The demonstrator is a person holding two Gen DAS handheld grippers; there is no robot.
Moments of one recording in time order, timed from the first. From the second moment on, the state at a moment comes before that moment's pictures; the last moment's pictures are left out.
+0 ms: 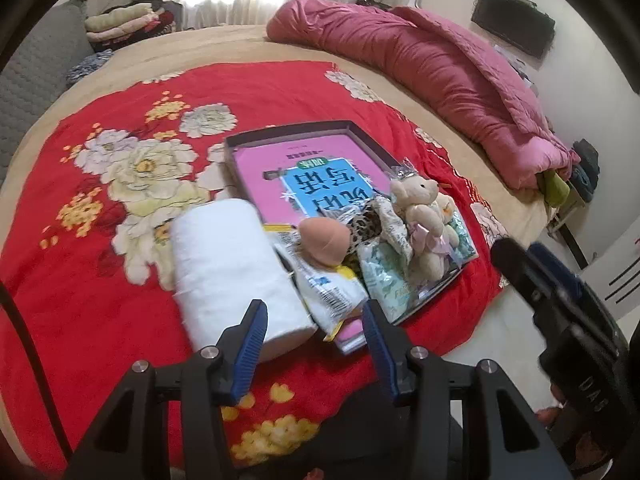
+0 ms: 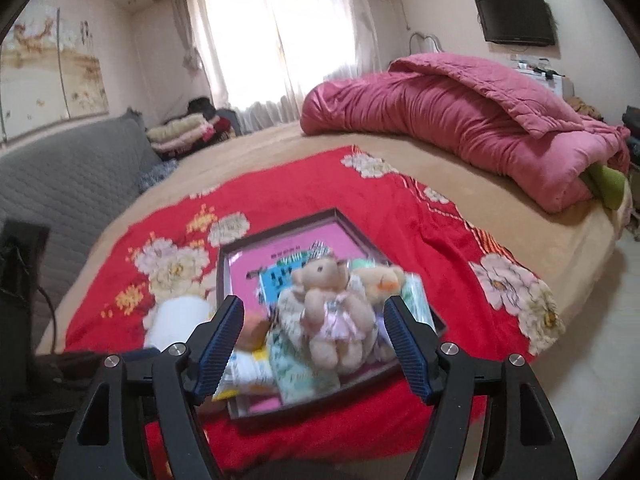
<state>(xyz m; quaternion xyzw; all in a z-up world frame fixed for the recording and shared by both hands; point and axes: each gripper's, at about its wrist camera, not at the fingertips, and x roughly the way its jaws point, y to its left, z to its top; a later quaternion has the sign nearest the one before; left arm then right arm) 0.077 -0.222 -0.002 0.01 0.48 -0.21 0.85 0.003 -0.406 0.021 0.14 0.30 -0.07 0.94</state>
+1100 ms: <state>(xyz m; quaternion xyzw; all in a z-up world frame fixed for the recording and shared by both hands) -0.001 -0.178 0.016 0.02 0.46 -0.19 0.87 -0.076 -0.327 0.038 0.07 0.35 -0.10 0.93</state>
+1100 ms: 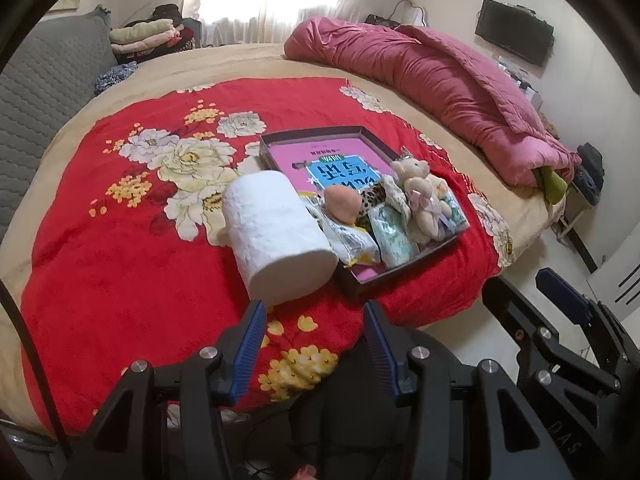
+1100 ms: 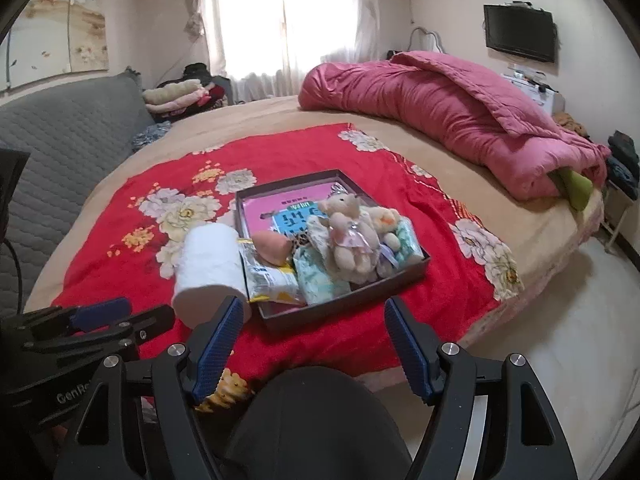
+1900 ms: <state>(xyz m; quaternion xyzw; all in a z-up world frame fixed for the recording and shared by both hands) -0.007 -0.174 0.009 0.03 0.45 -0.18 0.88 -0.090 -0.318 0.032 0.04 0.36 -0.10 0.93</state>
